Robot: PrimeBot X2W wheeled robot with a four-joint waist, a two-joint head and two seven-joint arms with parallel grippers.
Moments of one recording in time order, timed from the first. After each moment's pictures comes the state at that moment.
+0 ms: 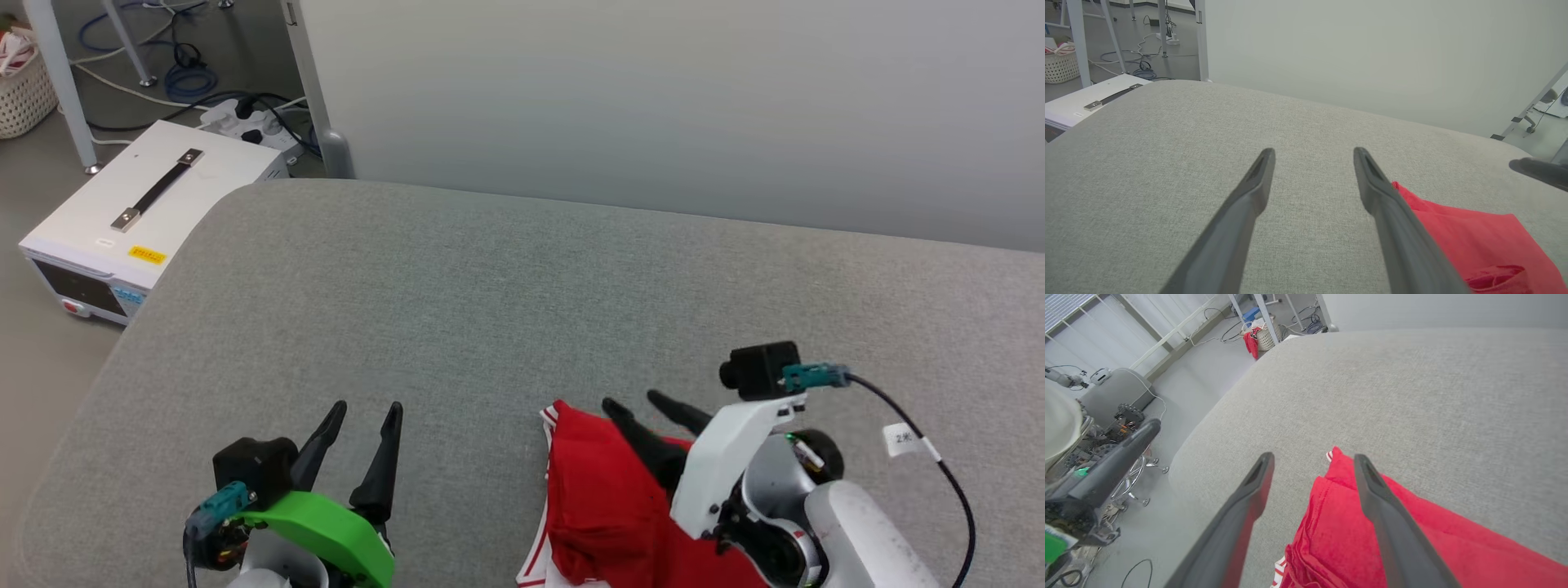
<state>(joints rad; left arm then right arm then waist) -0.12 0.46 -0.57 0.13 -0.79 0.14 -0.25 -0.21 -0.05 0.35 0.19 0.62 0.13 0.38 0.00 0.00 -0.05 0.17</state>
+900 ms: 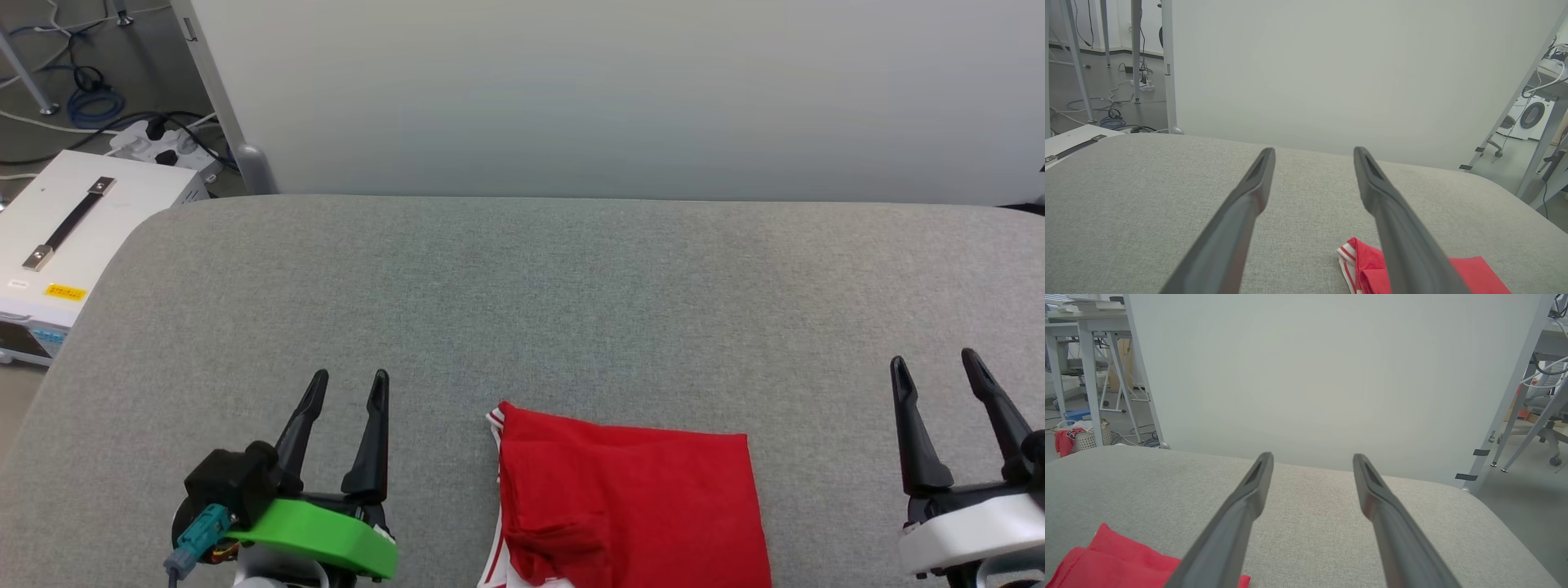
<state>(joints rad) 0.00 0.23 -0.25 0.03 -0.49 -0.01 -0.26 0.09 -0.21 -0.06 -0.14 0.19 0.13 -0.14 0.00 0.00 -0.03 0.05</state>
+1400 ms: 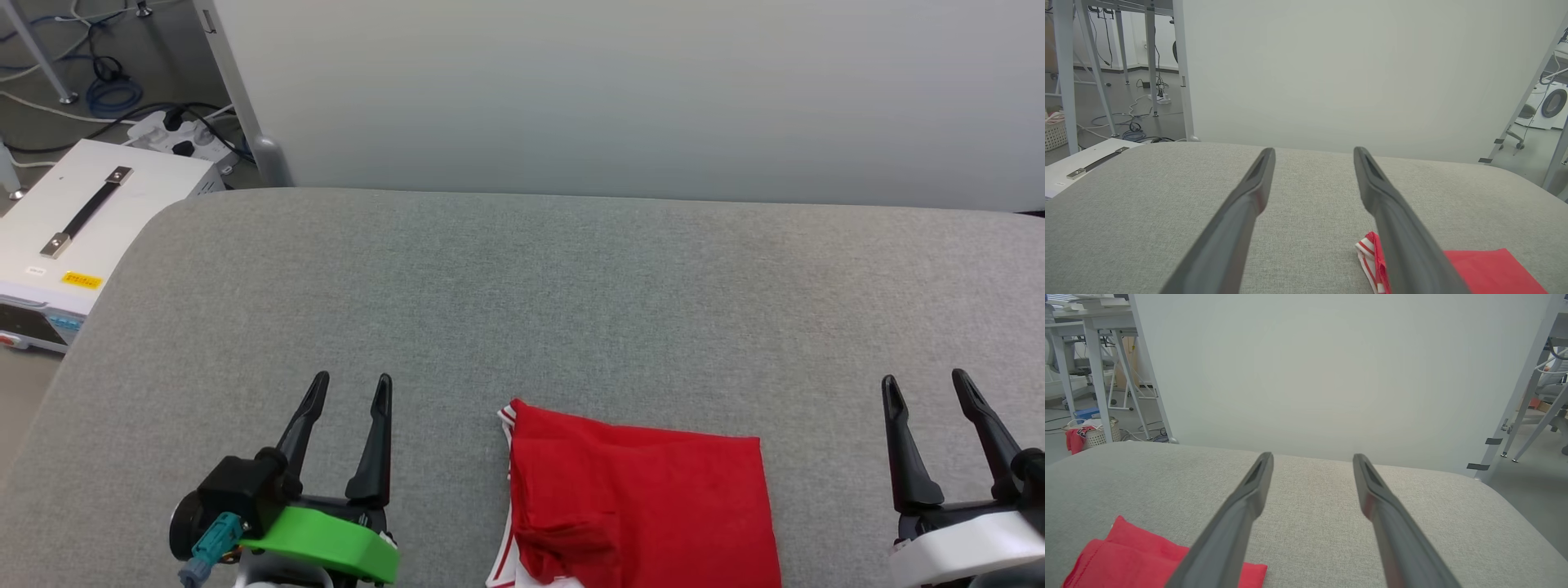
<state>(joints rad) 0.02 0.15 -0.16 0.04 -0.31 -0.08 -0.26 0.14 -0.15 -0.07 -0.17 0.17 0.13 -0.14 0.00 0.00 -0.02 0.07</state>
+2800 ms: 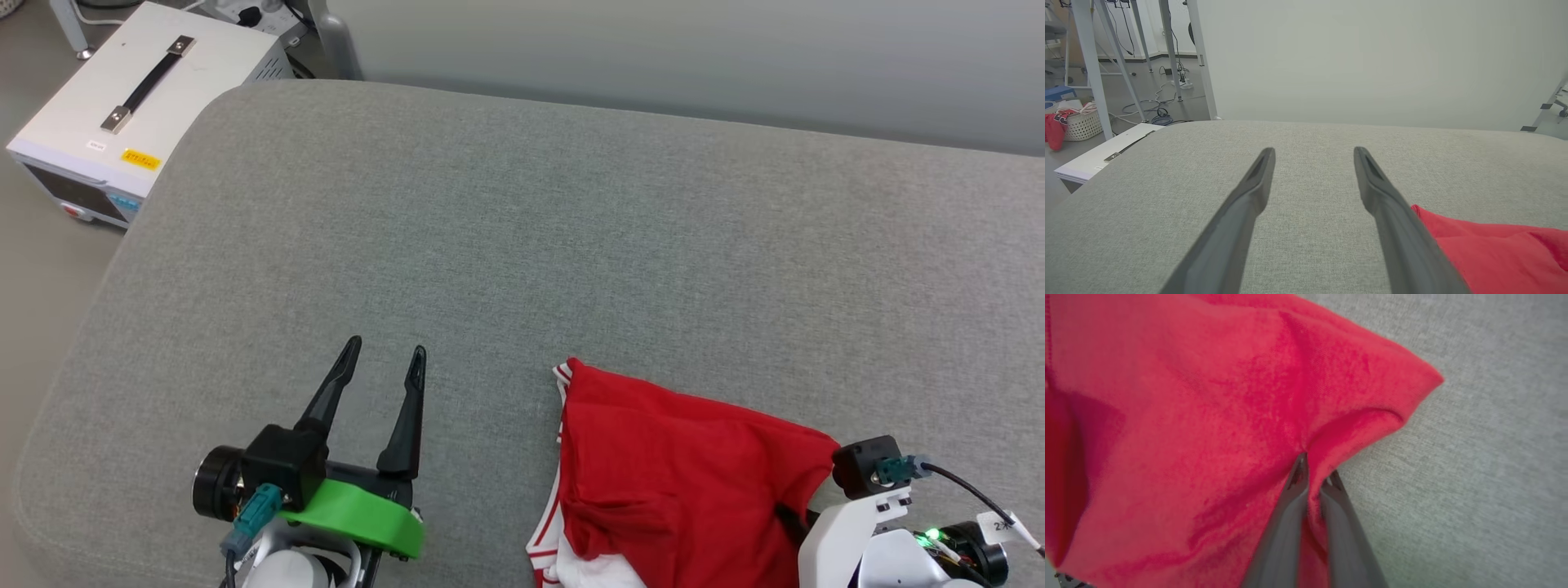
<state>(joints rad) -0.05 0.10 -0.16 0.06 -0.18 -0.13 -0.26 0.05 -0.19 0.14 0.09 0.28 0.13 0.54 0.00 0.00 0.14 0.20</state>
